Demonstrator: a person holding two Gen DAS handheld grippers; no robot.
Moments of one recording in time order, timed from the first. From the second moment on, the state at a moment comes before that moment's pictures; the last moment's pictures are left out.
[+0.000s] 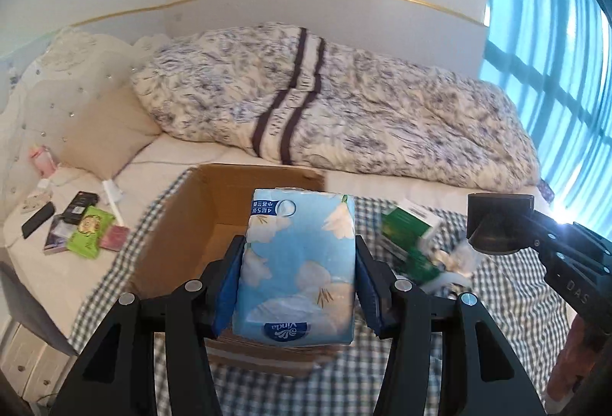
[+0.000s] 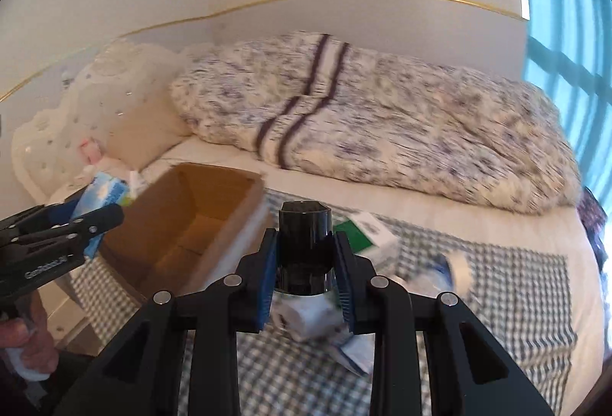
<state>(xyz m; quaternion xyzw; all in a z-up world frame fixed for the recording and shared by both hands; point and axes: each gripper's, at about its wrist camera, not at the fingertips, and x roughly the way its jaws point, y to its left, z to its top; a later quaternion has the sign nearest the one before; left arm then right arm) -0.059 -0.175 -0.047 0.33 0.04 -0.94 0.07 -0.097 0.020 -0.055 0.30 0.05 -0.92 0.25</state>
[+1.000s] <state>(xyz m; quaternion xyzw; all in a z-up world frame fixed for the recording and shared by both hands) -0.102 -0.291 -0.124 0.40 0.10 -0.90 0.10 -0.114 -0.158 -0.112 0.32 0.15 -0.88 0.32</state>
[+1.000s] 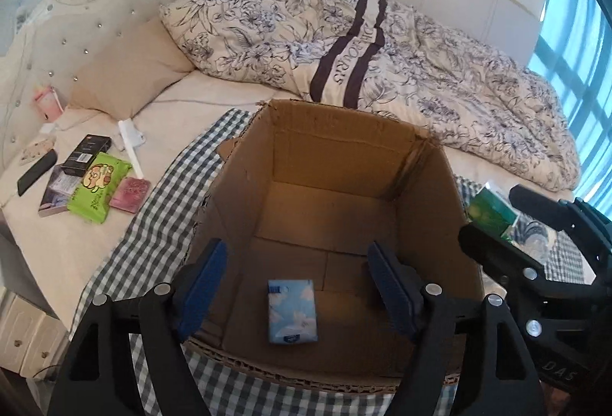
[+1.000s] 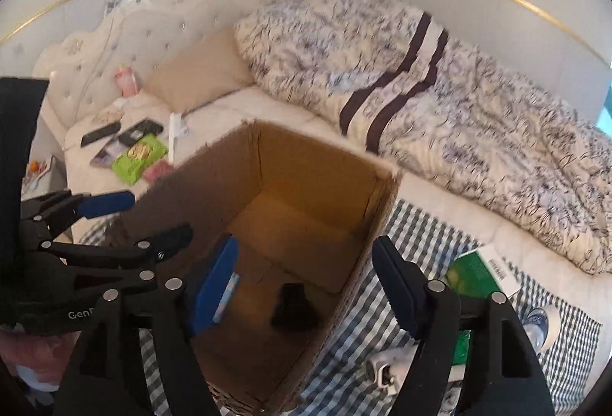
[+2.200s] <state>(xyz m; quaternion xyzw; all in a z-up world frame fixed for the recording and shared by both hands) -0.080 -0.141 -0.037 0.31 0.05 -0.95 0.05 -0.113 0.090 -0.050 0.28 0.06 -0.94 0.18</state>
